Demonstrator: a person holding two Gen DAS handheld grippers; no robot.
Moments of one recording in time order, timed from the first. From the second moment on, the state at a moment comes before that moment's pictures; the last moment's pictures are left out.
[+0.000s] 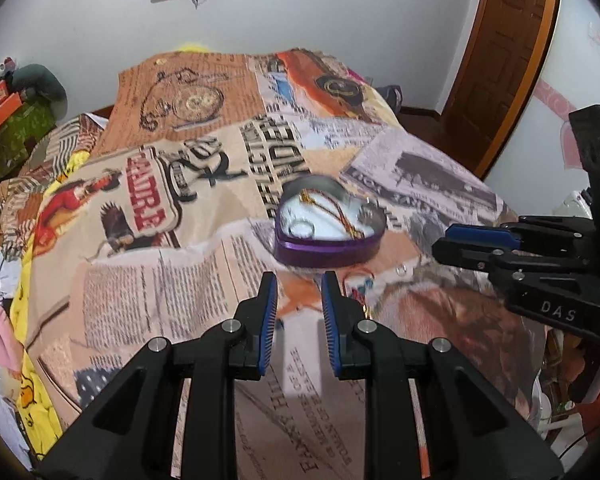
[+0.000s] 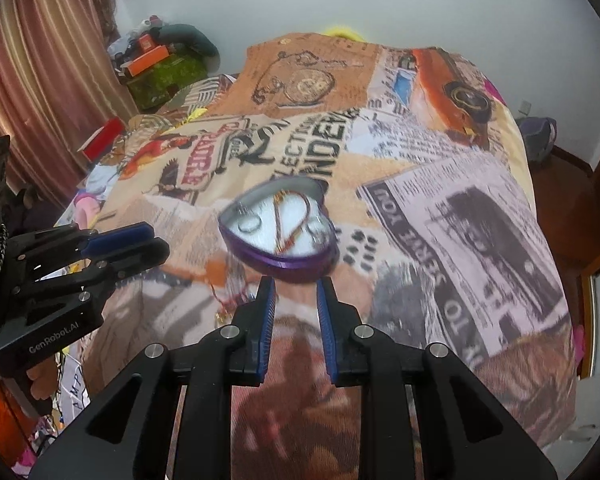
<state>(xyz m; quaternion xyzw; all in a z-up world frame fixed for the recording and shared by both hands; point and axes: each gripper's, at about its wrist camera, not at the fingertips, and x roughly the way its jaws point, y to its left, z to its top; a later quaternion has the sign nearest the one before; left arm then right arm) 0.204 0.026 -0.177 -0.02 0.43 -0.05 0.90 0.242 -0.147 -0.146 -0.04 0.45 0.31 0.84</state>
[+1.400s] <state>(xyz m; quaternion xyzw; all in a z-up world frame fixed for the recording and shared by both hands) 0.214 -0.005 -0.221 -0.04 0.47 -0.11 0.87 0.225 -0.157 -0.184 -0.07 0.46 0.28 0.84</state>
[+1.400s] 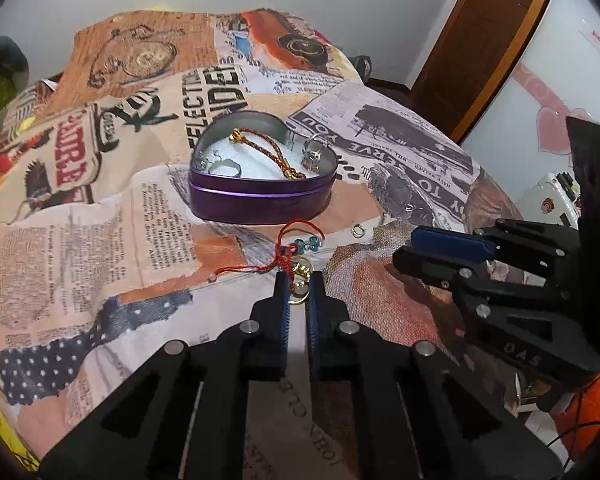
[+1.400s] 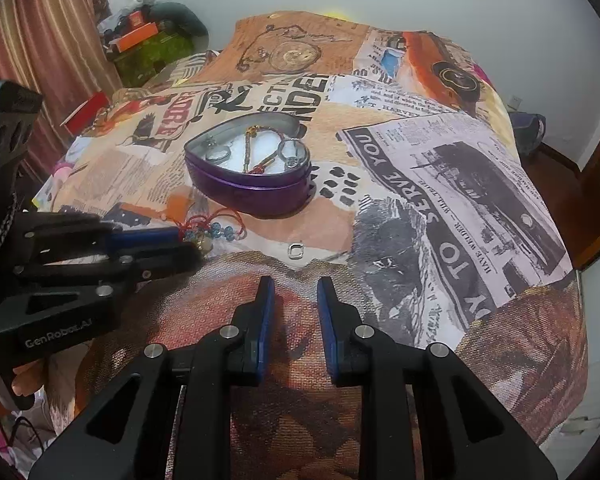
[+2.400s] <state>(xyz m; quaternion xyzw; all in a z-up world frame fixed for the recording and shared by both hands) 0.231 -0.007 -0.223 -0.06 0.48 -0.11 0.87 0.229 -0.159 -0.182 -0.05 0.46 0.29 0.84</state>
